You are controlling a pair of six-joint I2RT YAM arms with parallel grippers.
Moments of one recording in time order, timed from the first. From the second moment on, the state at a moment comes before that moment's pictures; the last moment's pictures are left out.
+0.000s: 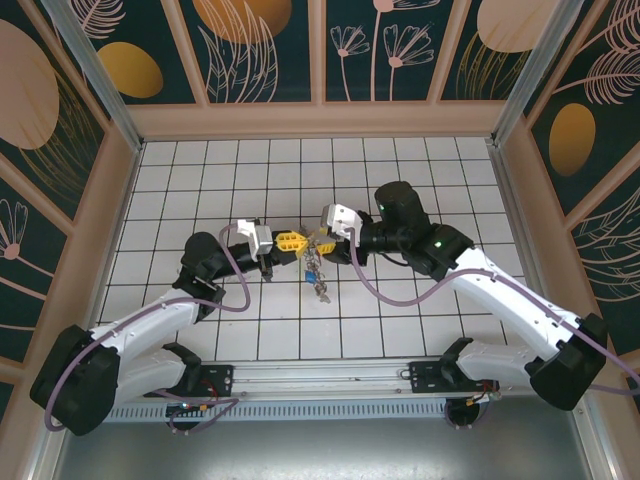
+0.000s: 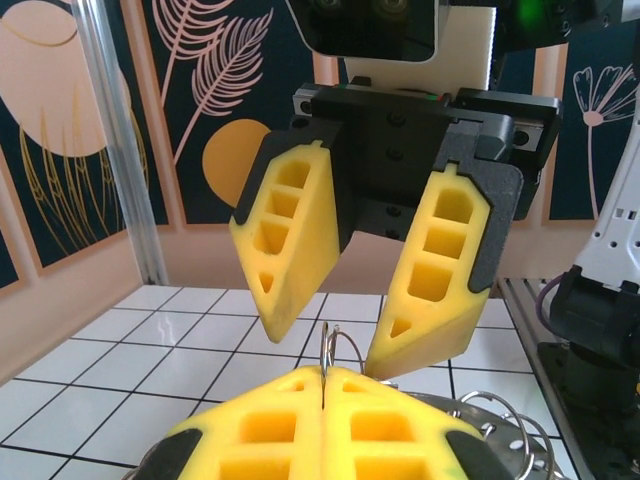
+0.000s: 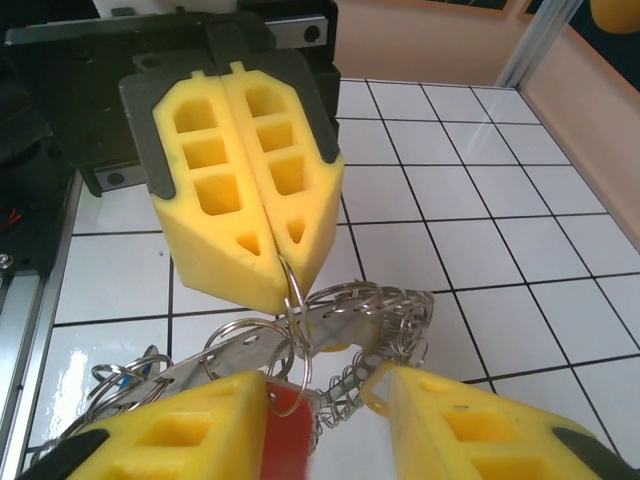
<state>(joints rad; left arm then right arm) -0.56 1.12 0.45 0.85 0.81 -0.06 0.77 1.17 1.07 -0.42 -0.50 -0.51</state>
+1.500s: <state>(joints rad) -0.56 1.14 0.83 -0.18 0.80 0.64 0.85 1.28 1.19 -0.62 -0.36 -0.59</state>
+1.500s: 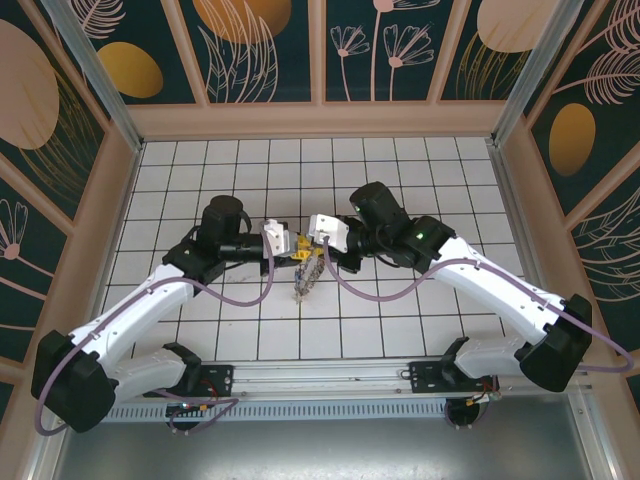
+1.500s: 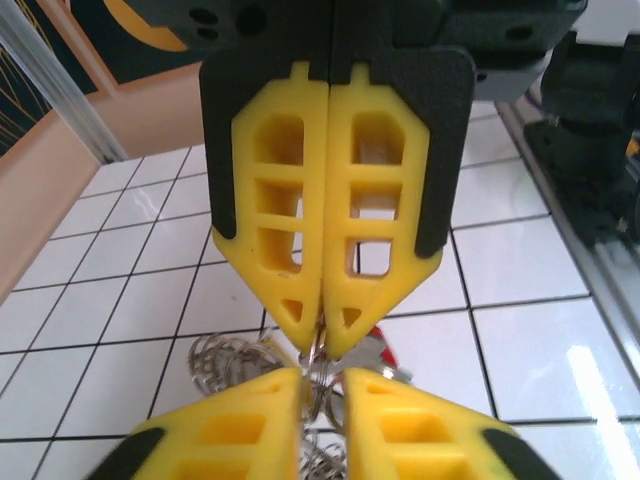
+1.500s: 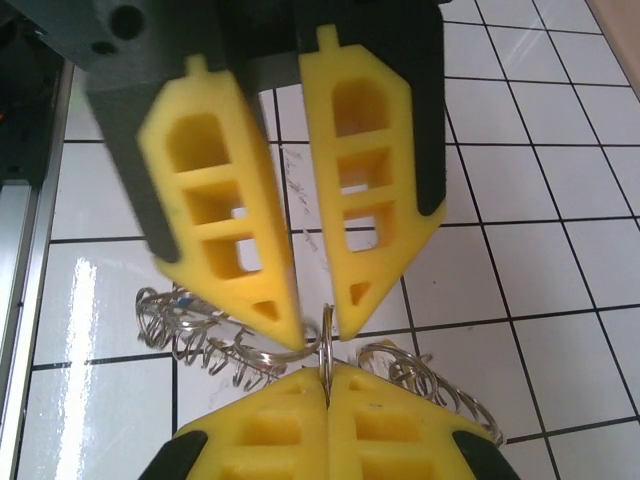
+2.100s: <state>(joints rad) -0.56 1.14 0.80 -0.12 0.86 0.59 0.84 1.23 1.14 -0.60 -0.42 -0.59</state>
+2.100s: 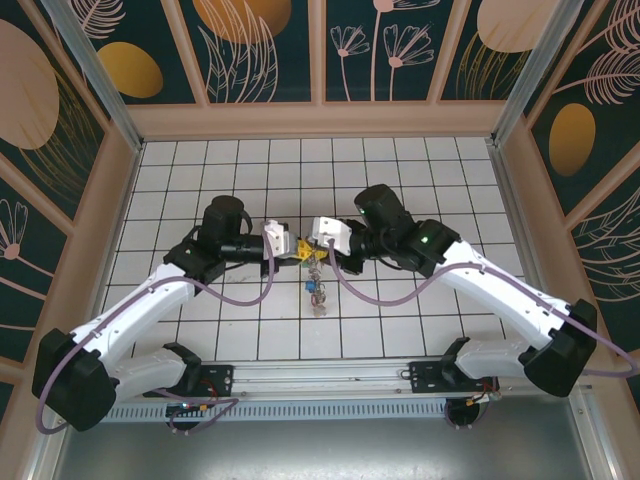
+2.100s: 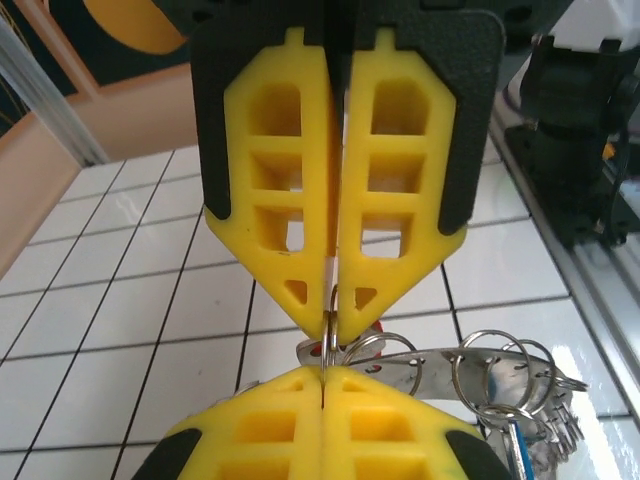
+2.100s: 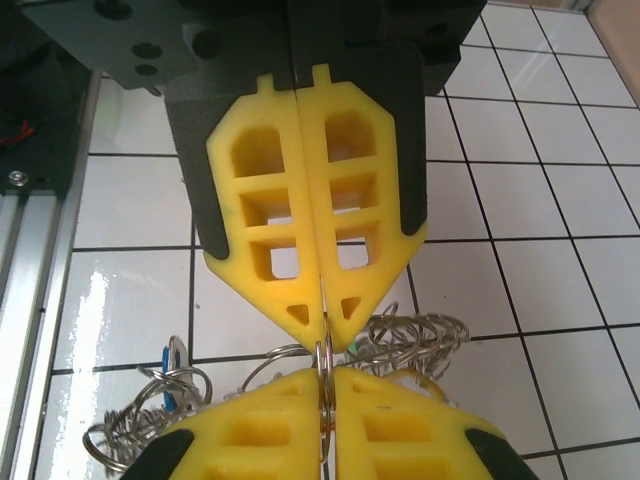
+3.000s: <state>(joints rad) -0.56 1.09 0.61 0.39 0.92 0.29 0.74 1.20 1.12 -0.58 -0.57 -0.50</state>
